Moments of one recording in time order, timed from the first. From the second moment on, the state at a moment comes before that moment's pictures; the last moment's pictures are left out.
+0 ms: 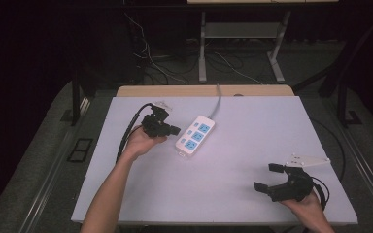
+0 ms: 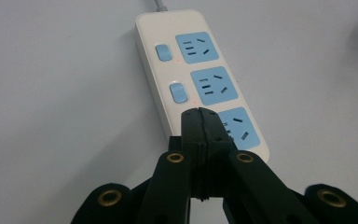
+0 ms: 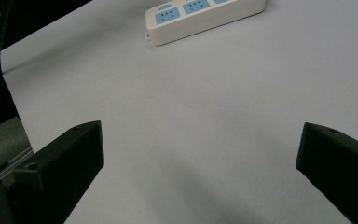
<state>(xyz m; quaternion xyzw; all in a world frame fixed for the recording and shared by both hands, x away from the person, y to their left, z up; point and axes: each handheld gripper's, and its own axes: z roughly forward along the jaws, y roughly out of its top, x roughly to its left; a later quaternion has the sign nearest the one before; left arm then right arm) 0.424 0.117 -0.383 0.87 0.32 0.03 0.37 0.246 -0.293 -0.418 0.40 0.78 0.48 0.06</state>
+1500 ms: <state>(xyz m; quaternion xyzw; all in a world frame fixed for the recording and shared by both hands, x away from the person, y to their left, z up) 0.428 0.098 -0.414 0.89 0.31 0.02 0.35 0.247 -0.295 -0.420 0.40 0.79 0.47 0.06</state>
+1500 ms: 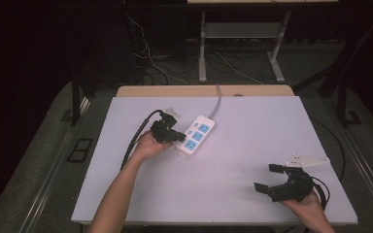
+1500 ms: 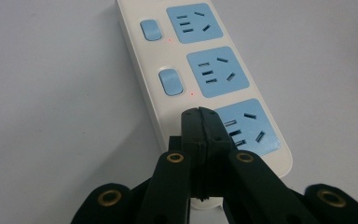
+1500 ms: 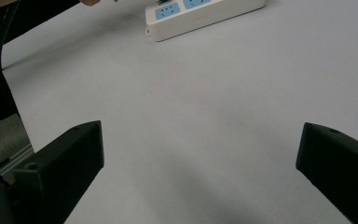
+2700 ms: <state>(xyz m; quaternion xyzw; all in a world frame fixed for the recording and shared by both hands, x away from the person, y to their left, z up) 0.432 0.098 -0.411 0.88 0.33 0.01 0.34 0.247 -0.302 -0.418 0.40 0.78 0.47 0.07</state>
